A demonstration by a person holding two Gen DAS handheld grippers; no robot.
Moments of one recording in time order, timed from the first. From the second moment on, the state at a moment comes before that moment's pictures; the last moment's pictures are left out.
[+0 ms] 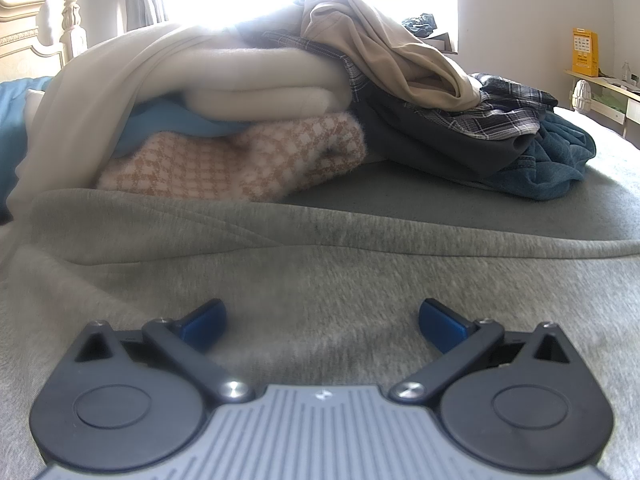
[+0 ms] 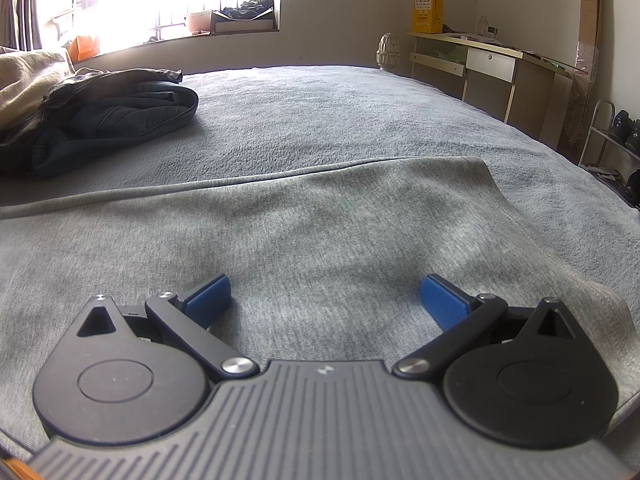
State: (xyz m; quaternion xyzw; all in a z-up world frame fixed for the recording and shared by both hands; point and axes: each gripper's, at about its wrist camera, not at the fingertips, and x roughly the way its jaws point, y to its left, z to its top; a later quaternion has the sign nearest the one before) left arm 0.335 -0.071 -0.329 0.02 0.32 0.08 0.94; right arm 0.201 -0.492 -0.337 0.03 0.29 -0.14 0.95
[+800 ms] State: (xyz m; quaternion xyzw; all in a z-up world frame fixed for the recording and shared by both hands) left arm 0.335 -0.071 -0.330 0.02 0.32 0.08 0.94; right arm 0.200 -0.492 -0.338 0.03 0.29 -0.14 0.95
